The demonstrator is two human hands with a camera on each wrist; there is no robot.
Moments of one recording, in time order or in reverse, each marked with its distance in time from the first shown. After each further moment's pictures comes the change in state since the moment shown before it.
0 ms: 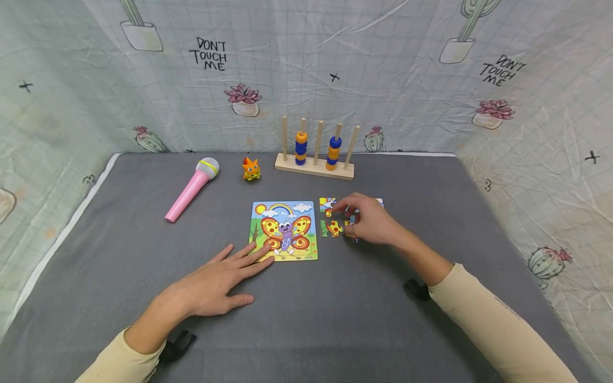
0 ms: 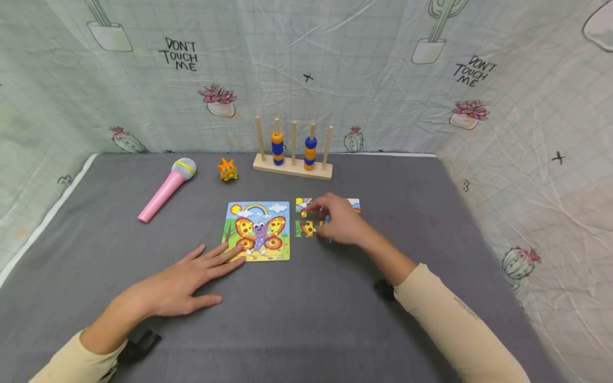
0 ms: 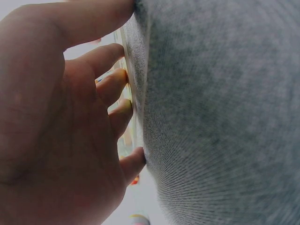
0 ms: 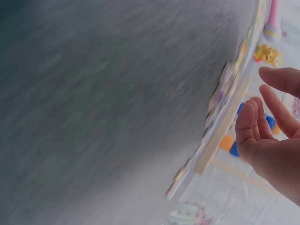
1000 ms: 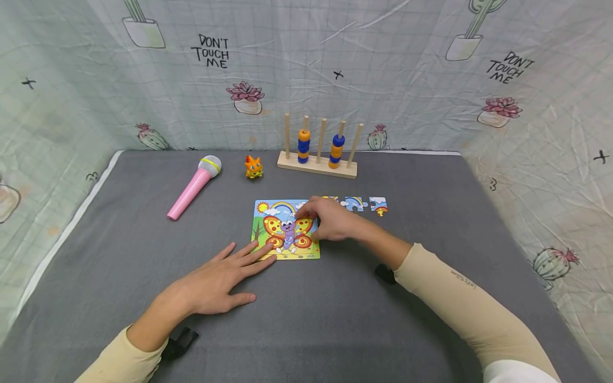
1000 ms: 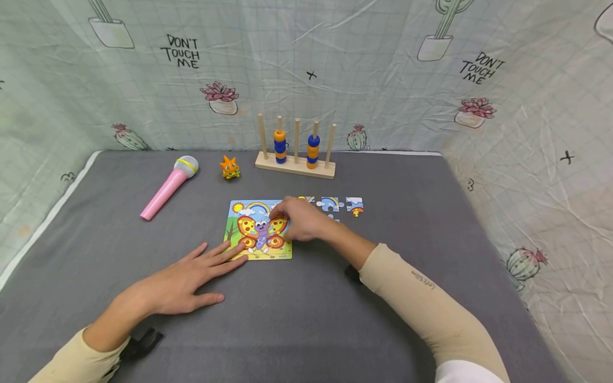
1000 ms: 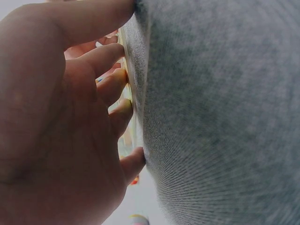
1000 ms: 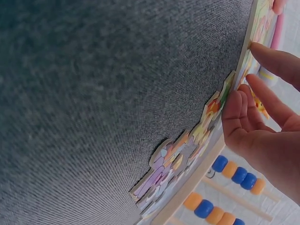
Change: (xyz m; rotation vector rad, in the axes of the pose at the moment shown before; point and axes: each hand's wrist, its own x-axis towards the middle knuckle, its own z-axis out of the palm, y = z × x) left_hand 0.001 -0.001 -0.003 -0.005 0.002 0.021; right_hand 0.055 -0.048 0.035 -0.112 -0.279 -0.101
